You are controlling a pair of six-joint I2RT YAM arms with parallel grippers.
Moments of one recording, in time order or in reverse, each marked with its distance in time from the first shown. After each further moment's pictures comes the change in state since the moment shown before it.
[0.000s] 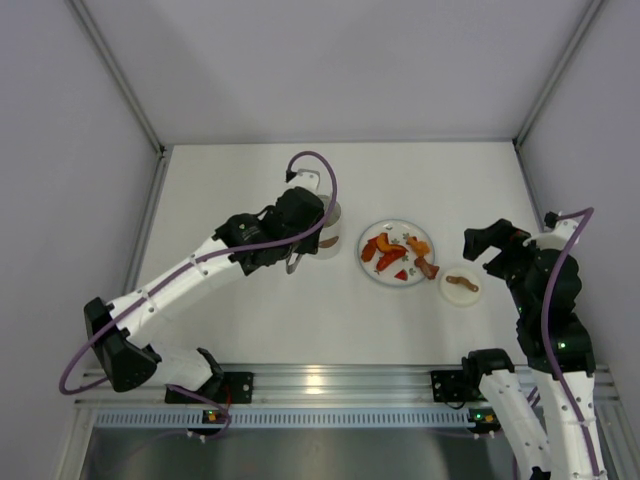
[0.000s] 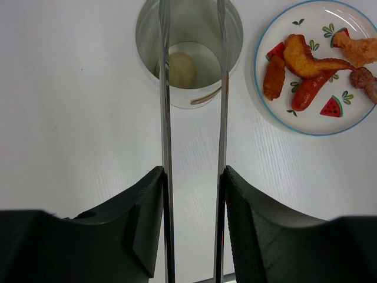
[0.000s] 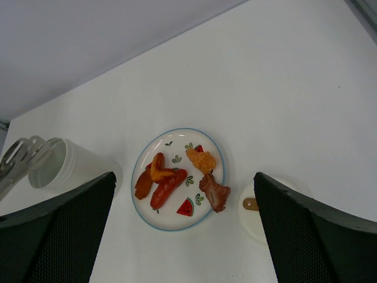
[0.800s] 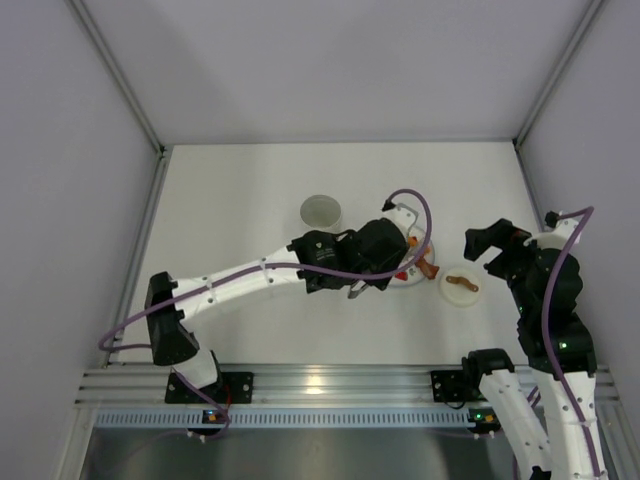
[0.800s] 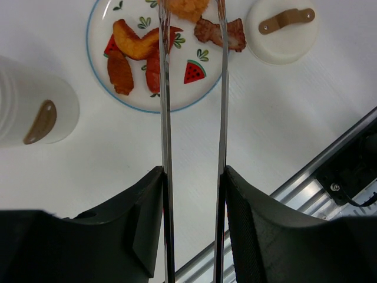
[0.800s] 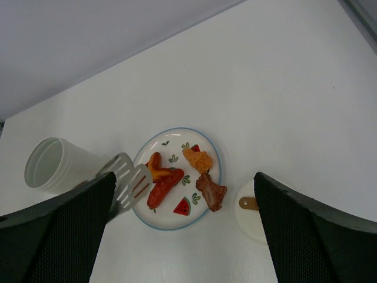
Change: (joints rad) left arm -0.317 0.278 0.250 0.051 0.102 0.082; right arm 0.000 0.006 0.013 -0.014 0.010 -0.010
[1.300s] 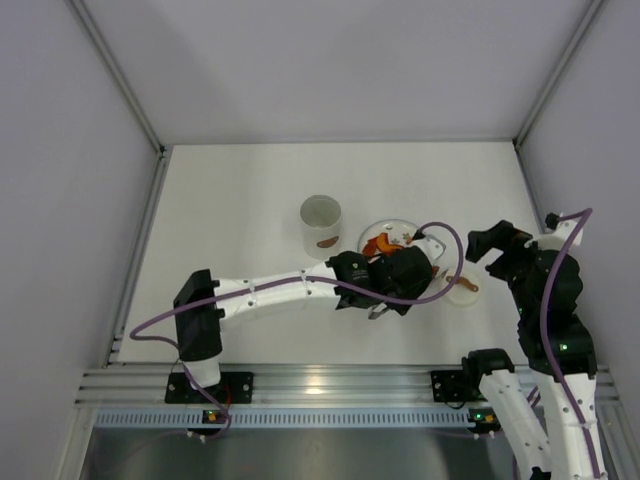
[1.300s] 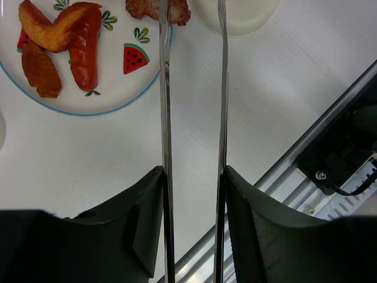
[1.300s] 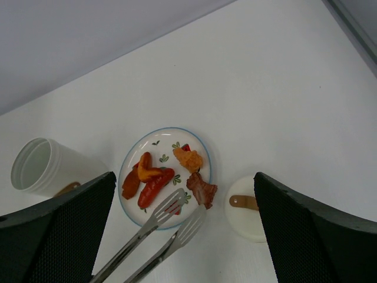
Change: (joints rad) left arm -0.090 0.146 -0.016 0.100 0.066 -0.003; right arm 0.000 -0.009 0.000 -0.021 0.029 -0.021
